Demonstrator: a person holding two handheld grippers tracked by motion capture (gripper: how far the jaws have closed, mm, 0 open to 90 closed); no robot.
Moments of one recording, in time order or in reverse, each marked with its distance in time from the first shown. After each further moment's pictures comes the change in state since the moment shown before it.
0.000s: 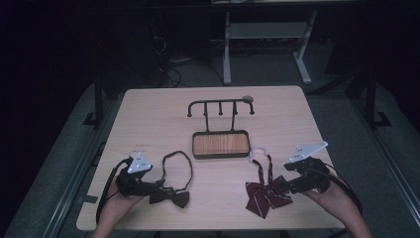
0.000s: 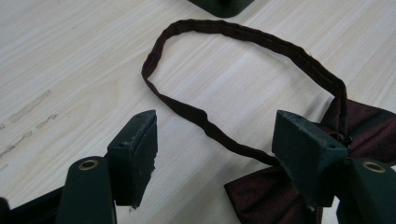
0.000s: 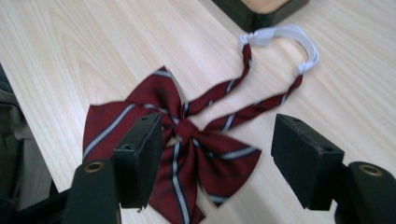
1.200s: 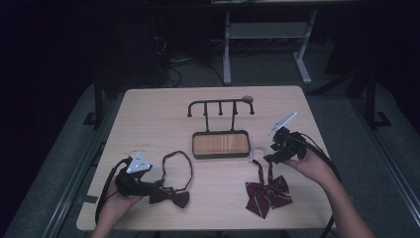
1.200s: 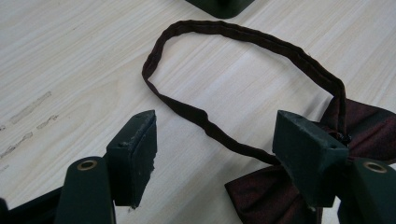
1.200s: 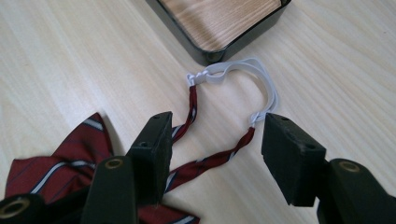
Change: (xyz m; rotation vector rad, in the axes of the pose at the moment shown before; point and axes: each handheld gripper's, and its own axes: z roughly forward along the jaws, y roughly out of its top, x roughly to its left) left arm 0.001 0.000 -0.001 -0.003 -0.008 0.004; right arm -0.050 0.066 0.046 0.155 -0.002 0.004
